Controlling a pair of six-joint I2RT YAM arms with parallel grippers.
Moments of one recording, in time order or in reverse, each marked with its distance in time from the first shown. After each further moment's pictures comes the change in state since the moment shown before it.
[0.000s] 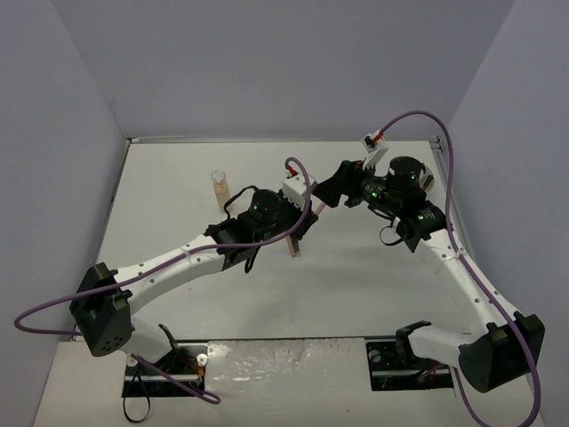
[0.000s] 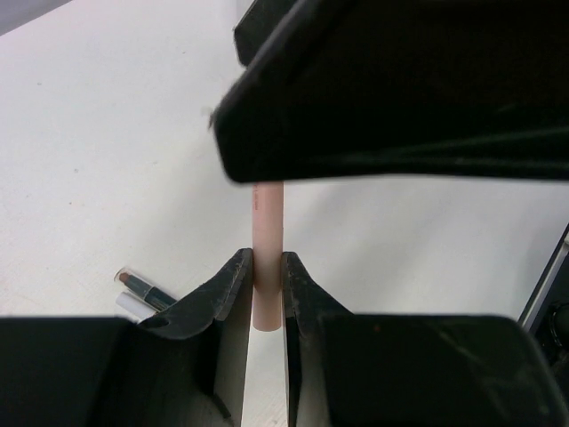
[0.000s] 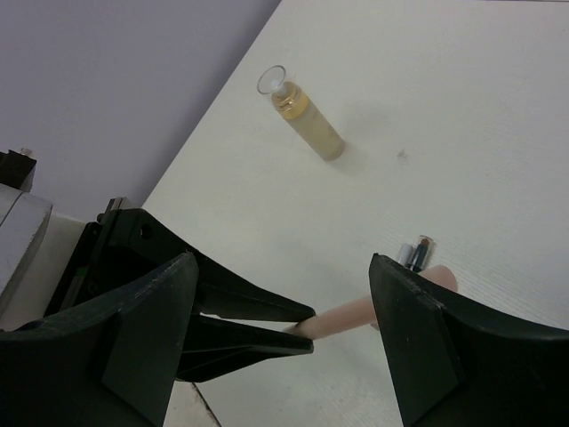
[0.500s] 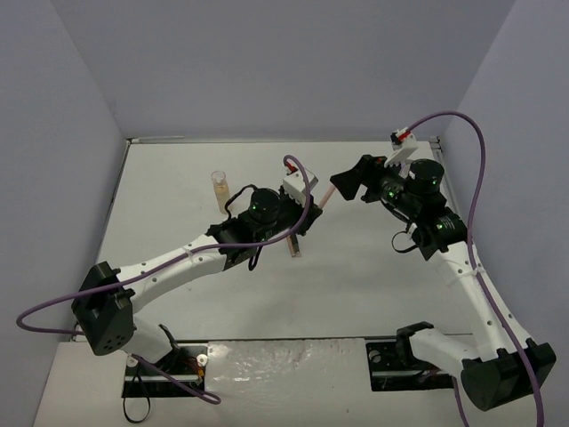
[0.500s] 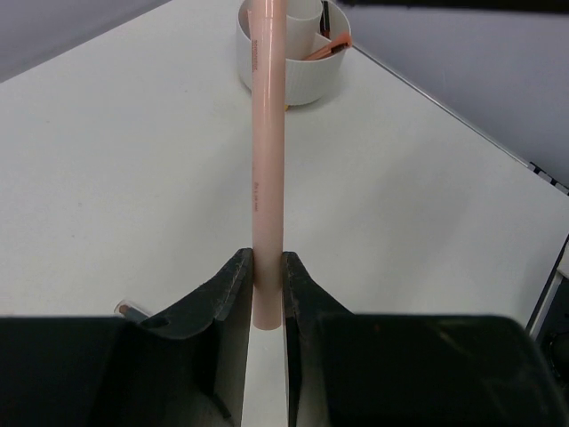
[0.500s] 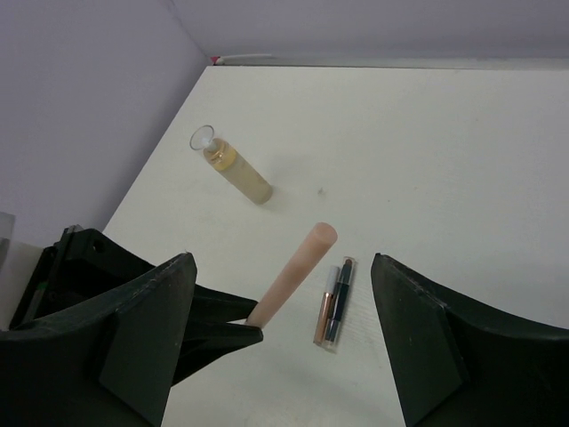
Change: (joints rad) left arm 0.000 0.013 0.002 0.084 -0.007 0.000; right arm -0.053 -0.120 0.028 -0.087 0.197 -0.051
